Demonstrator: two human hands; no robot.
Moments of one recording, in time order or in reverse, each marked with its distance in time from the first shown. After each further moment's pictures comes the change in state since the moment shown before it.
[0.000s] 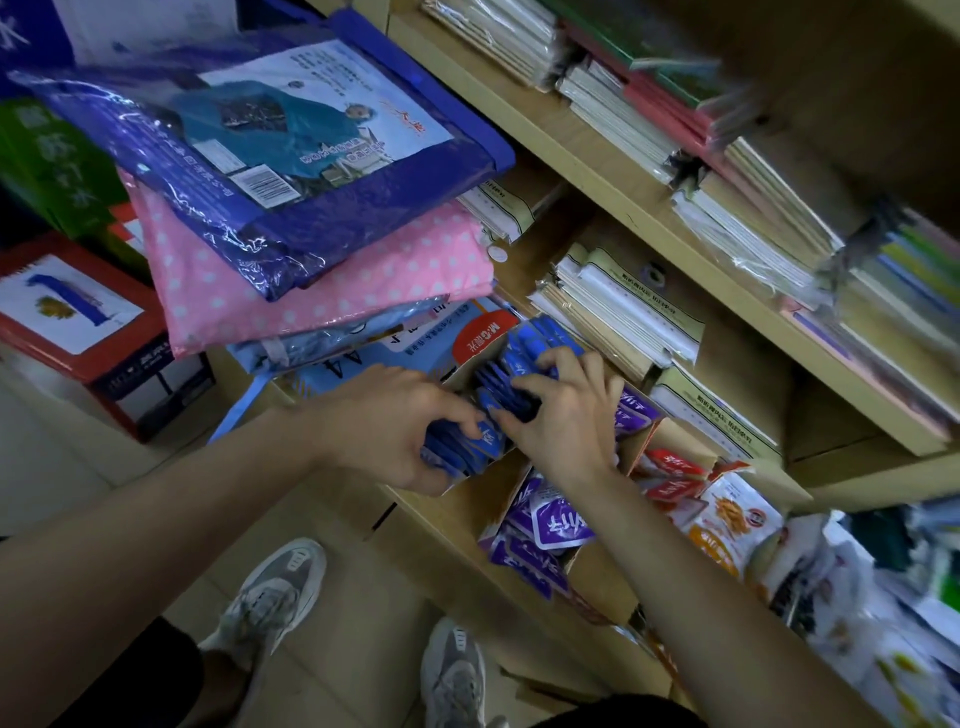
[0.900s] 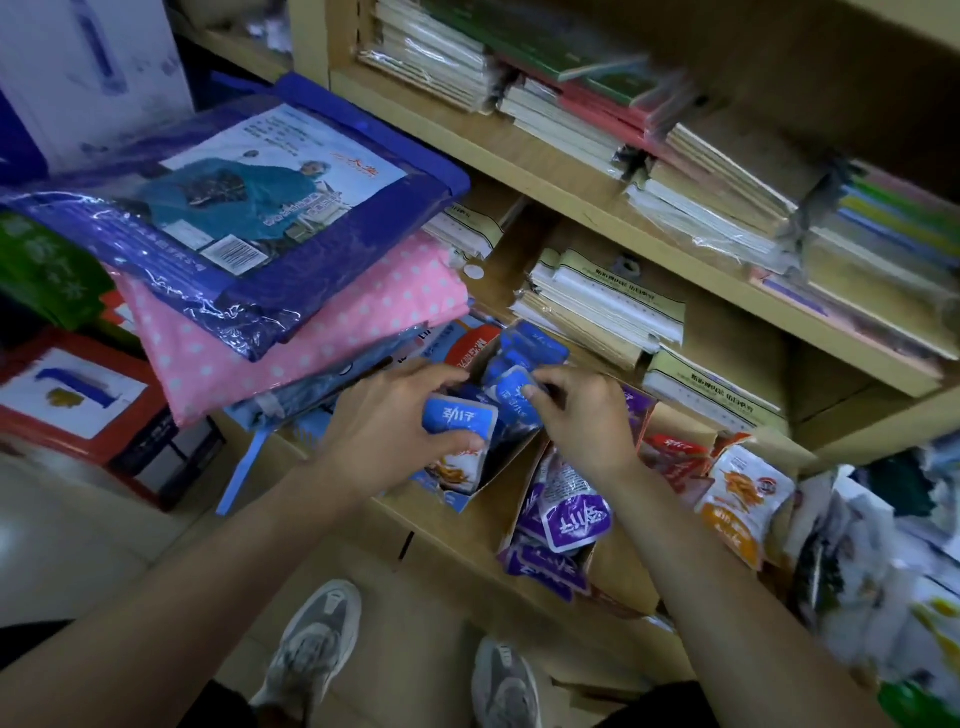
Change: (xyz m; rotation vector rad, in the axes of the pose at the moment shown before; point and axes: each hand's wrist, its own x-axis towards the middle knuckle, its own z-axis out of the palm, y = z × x) left_hand 0.013 0.008 0.008 0.068 0.447 -0.281; right_hand 0.000 0.013 -0.021 0.484 0.018 0.162
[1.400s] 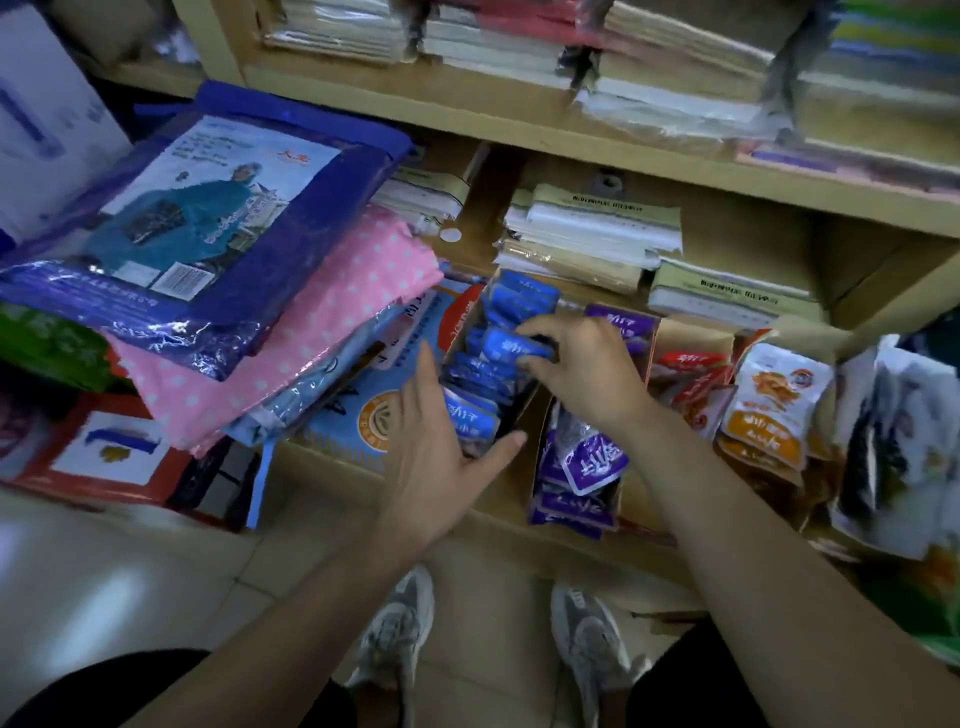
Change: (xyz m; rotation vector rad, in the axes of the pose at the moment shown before) left_hand -0.039 0.028 0.052 -0.170 0.029 -0.094; right_hand -0.009 0.003 -0.004 0.046 -0.051 0.048
